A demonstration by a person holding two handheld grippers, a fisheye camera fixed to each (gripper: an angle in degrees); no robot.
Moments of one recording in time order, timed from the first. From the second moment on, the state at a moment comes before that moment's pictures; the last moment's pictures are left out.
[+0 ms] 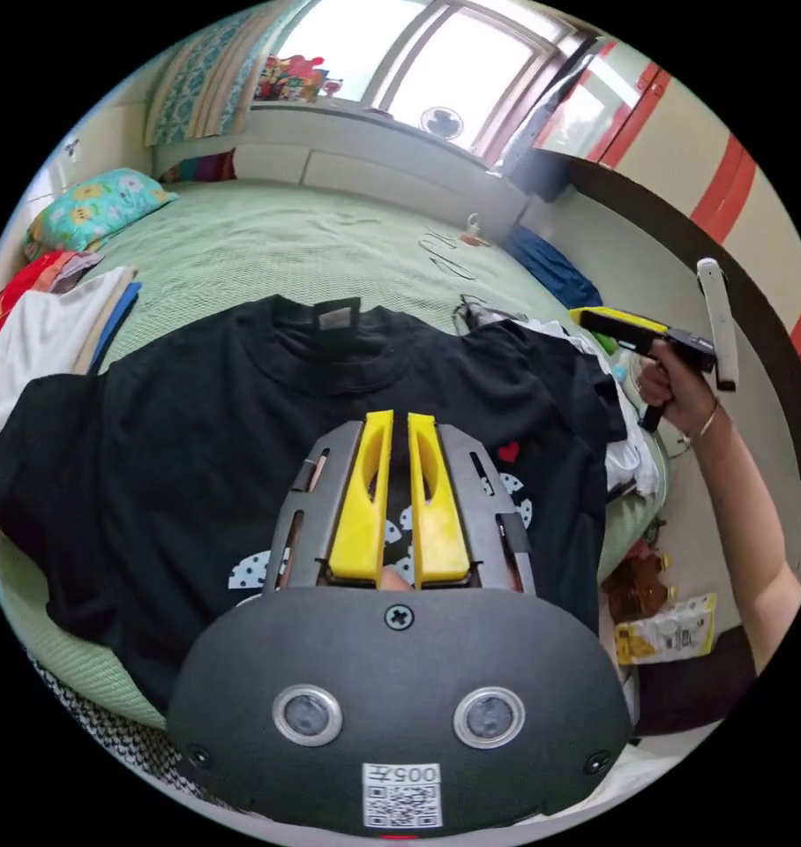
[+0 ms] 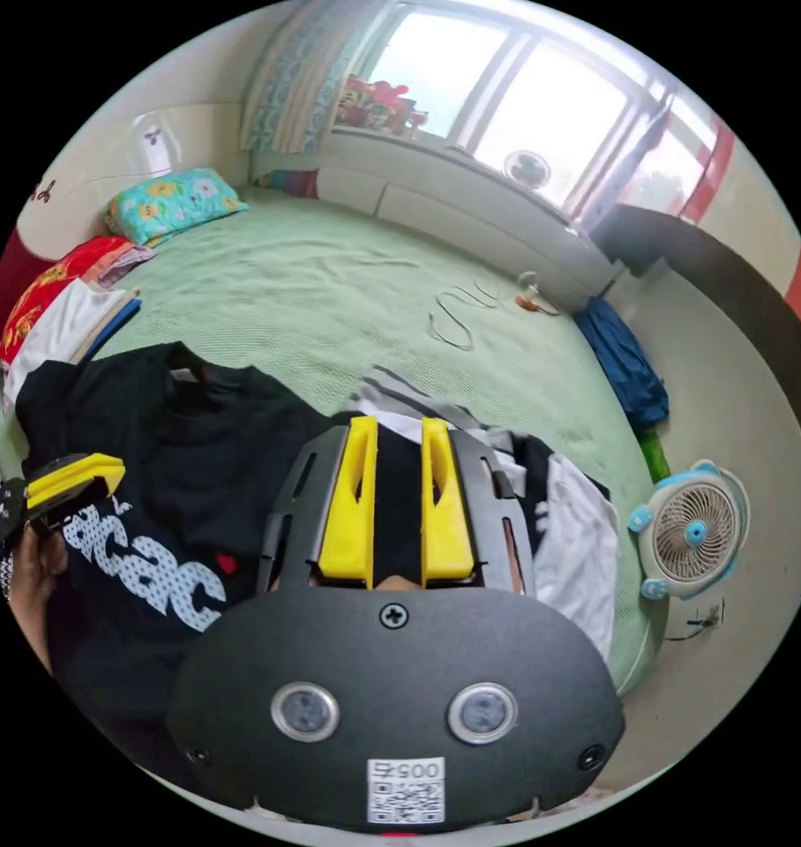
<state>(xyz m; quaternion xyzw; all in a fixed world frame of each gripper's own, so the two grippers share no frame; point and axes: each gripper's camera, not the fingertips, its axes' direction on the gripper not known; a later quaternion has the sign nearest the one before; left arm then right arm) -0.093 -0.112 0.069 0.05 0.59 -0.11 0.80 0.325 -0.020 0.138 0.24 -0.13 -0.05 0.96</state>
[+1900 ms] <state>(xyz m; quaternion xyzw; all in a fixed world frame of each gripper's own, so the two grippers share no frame) 0.173 -0.210 -0.113 0.16 0.66 -0.02 0.73 0.657 -0.146 0.293 -0.02 -0.46 0.07 0.88</state>
